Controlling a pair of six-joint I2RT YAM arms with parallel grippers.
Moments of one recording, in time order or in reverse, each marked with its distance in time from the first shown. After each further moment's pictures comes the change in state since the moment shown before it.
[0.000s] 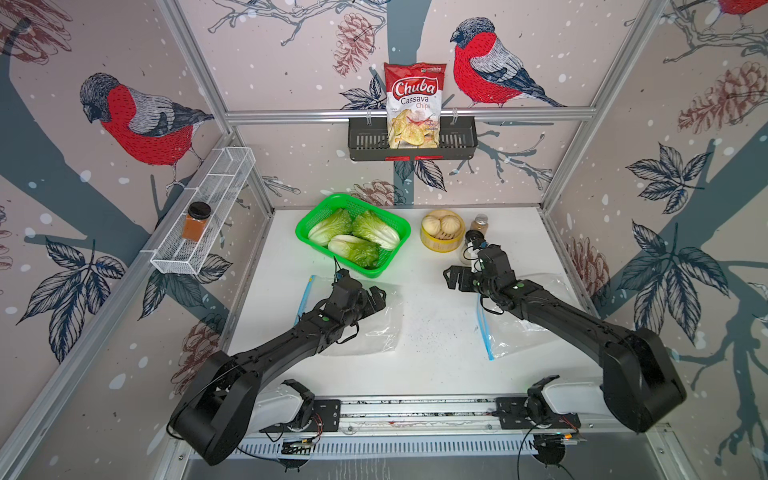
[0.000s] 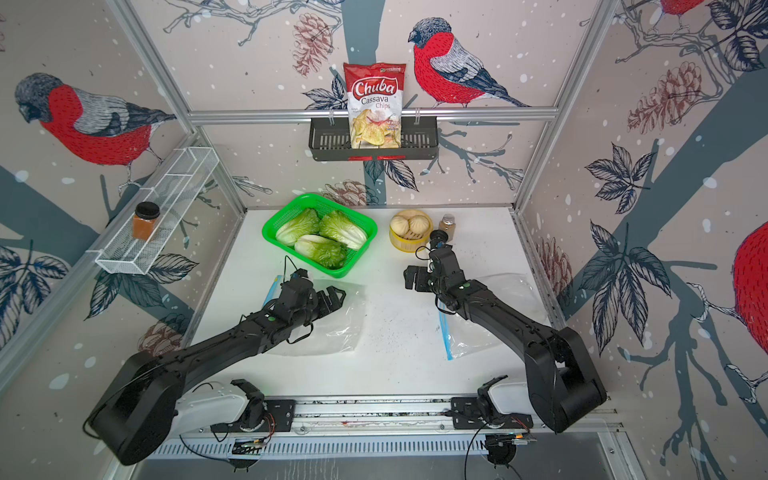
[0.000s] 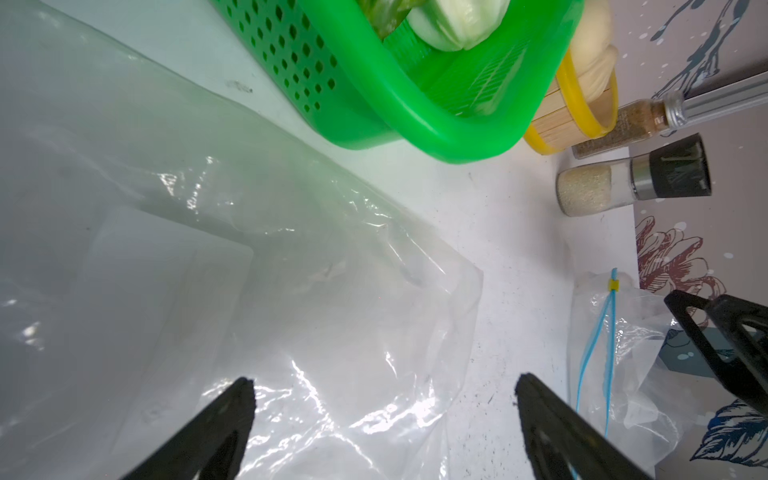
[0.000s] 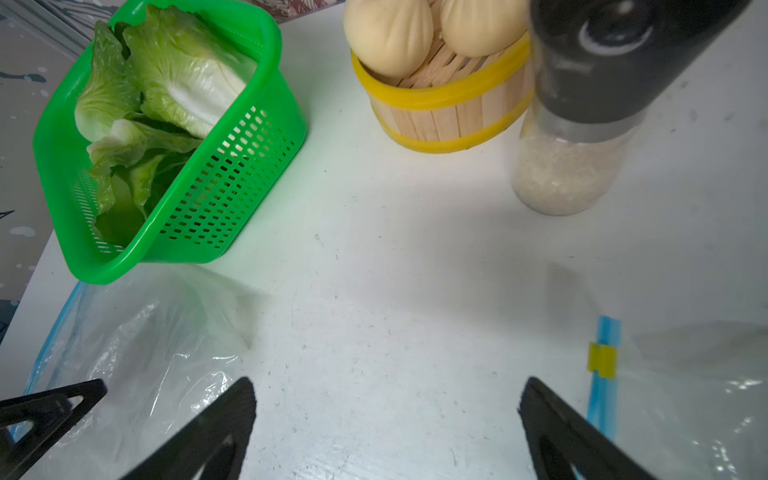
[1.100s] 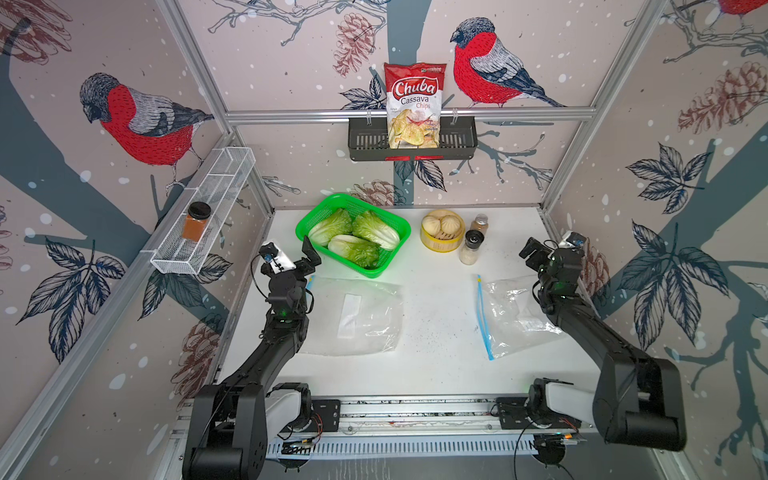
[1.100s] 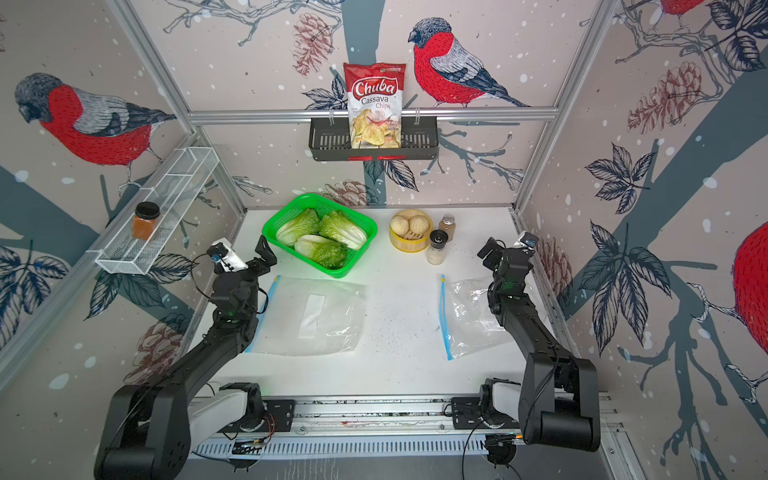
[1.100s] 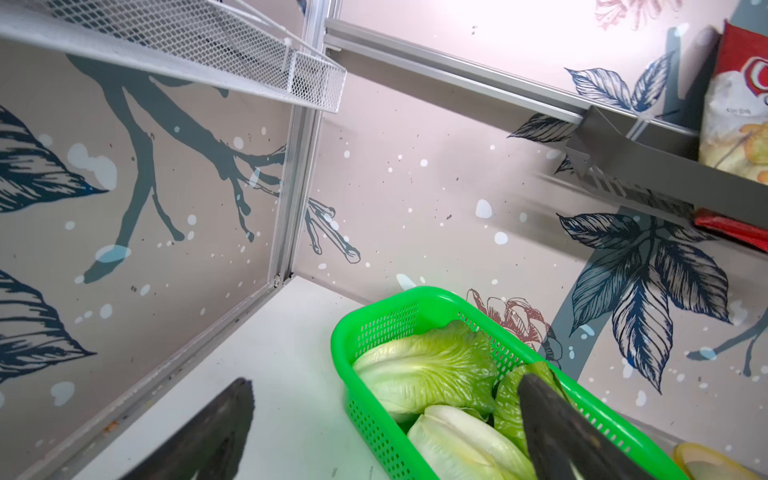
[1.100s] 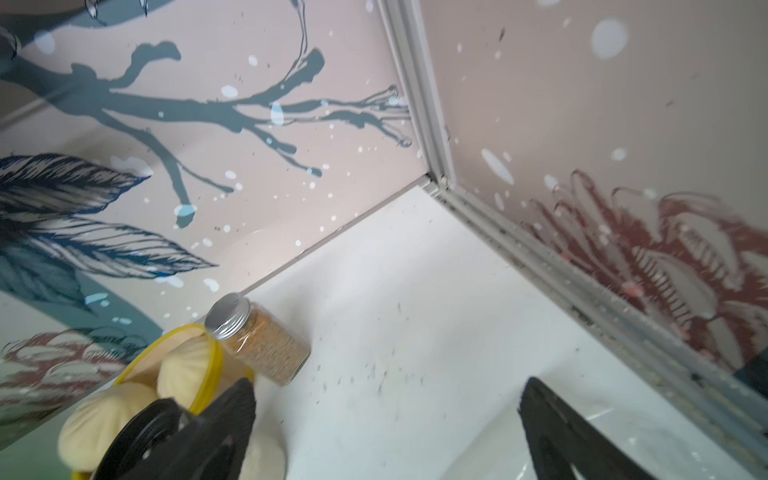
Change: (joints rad) left arm 0.535 -0.141 -0.059 0.694 -0.311 0.554; right arm -0.564 -0.121 -0.168 0.449 0.188 -0.018
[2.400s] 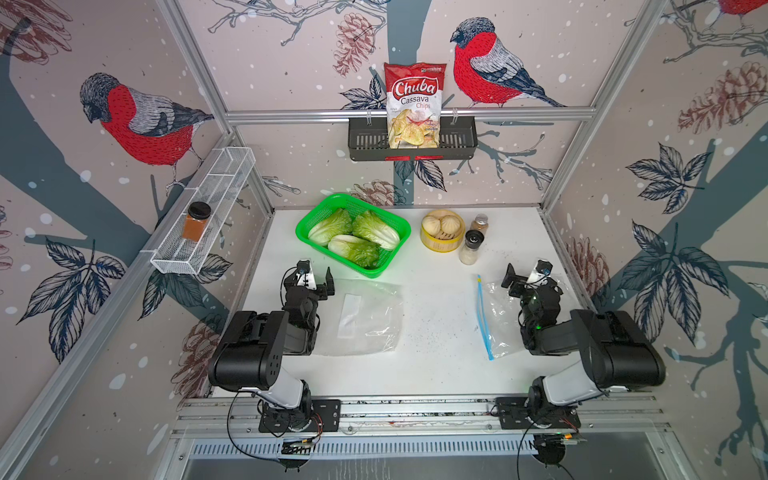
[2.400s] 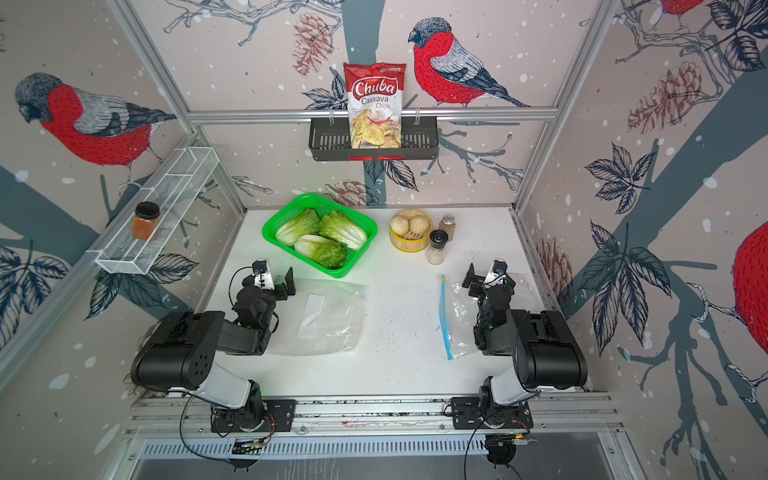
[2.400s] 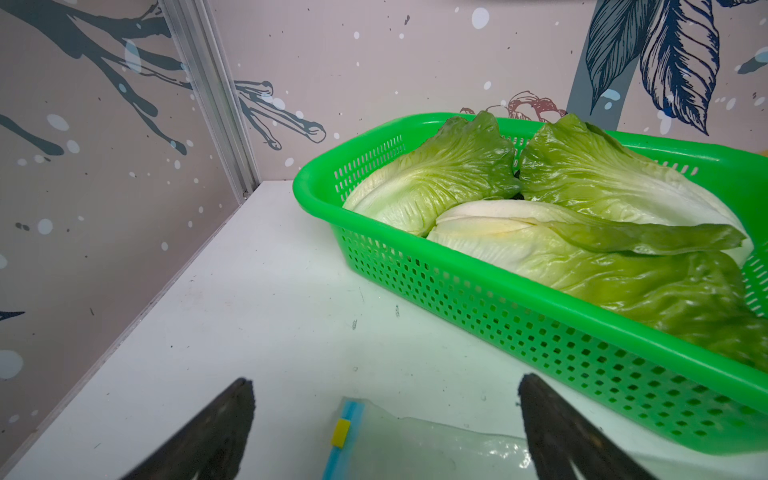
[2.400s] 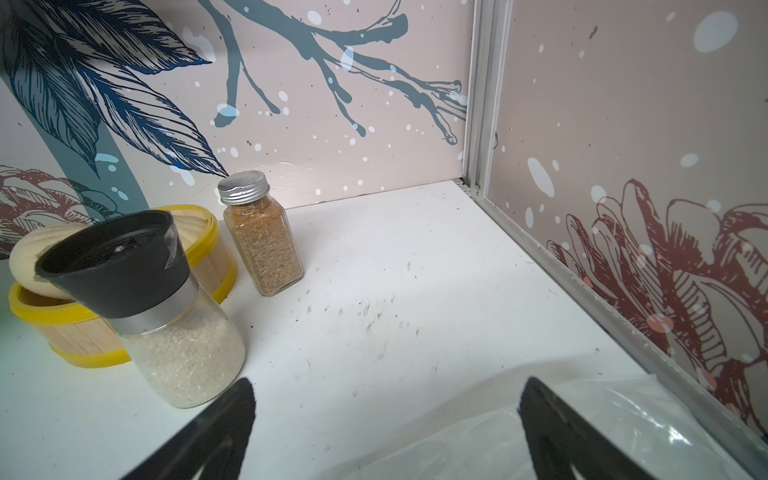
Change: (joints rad) left arm 0.000 0.454 -0.227 0.474 0.183 0.358; right arm 0.078 0.294 -0.424 0.907 0.017 -0.342
